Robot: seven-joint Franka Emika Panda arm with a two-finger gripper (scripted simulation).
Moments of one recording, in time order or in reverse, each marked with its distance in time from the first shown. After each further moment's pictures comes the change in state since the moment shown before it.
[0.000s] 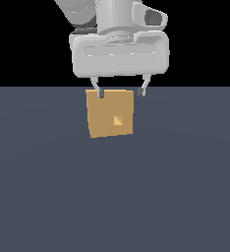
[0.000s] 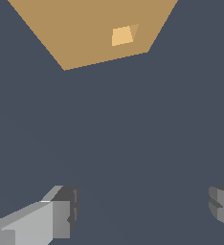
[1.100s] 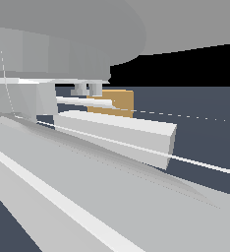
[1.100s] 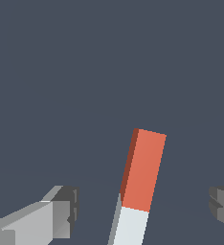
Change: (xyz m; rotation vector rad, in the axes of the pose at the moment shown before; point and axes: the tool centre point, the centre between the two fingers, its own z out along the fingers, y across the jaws) arm -0.248 -0.053 0.078 0.028 -0.021 0.577
